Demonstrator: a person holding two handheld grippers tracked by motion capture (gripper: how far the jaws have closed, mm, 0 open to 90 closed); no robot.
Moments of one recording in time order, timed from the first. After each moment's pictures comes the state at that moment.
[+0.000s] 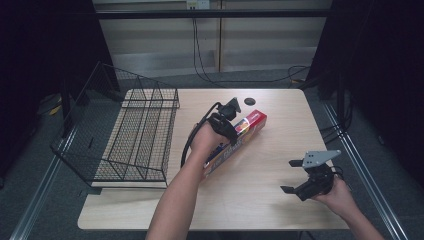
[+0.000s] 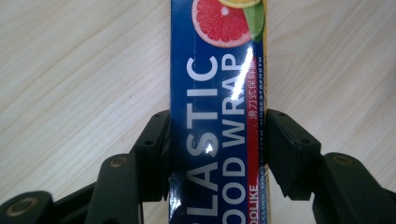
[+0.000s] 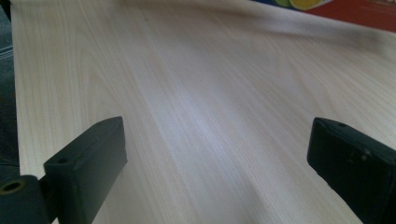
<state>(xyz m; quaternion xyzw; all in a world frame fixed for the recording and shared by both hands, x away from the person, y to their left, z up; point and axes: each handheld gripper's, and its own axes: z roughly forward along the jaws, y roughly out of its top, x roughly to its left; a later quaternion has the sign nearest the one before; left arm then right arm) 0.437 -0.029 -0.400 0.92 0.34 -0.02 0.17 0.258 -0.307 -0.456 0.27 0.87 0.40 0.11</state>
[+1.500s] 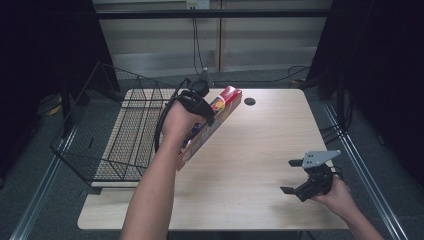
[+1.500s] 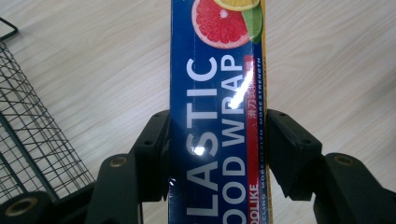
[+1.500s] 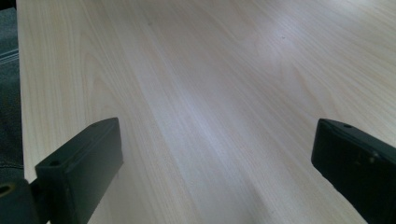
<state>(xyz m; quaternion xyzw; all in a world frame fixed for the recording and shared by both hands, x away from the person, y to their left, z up) 0.436 0.043 -0.309 0.88 0.43 0.01 0.18 0.258 -0.306 -0.456 0.27 0.87 0.40 0.10</state>
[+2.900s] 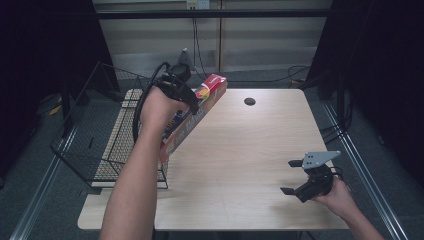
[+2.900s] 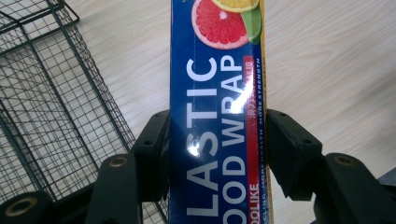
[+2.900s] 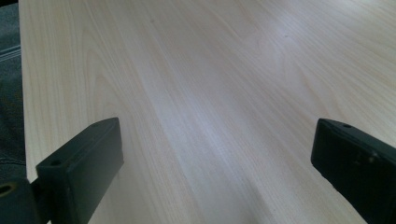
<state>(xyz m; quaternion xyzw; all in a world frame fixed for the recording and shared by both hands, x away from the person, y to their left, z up) 0.428 0.083 -0.252 0.87 0.47 0.02 0.18 0.257 -0.306 -0.456 0.26 0.87 0.40 0.10</state>
